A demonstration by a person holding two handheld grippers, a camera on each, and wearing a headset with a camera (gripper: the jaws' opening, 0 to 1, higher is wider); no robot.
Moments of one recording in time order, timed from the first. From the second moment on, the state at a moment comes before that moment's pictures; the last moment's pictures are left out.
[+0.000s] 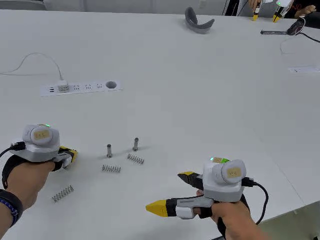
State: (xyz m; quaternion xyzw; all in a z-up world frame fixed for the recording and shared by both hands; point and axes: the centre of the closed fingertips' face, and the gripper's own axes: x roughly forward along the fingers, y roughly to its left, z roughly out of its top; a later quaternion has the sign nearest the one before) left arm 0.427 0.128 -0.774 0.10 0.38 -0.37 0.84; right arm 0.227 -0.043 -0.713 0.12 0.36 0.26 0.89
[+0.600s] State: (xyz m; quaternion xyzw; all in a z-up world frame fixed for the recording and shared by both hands) left arm 0.413 0.143 -0.759 0.10 0.37 -0.37 0.85; right arm 0.229 -0.040 -0.710 0.11 0.35 0.27 0.89
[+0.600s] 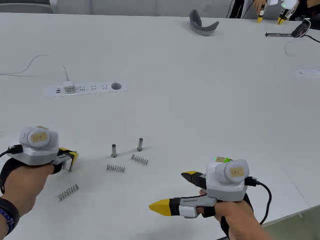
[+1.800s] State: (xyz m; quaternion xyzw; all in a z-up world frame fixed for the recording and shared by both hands) left arm 0.389 0.172 -0.750 0.11 0.37 -0.35 0.85; right arm 0.224 -0.035 -0.710 0.11 0.36 0.28 0.89
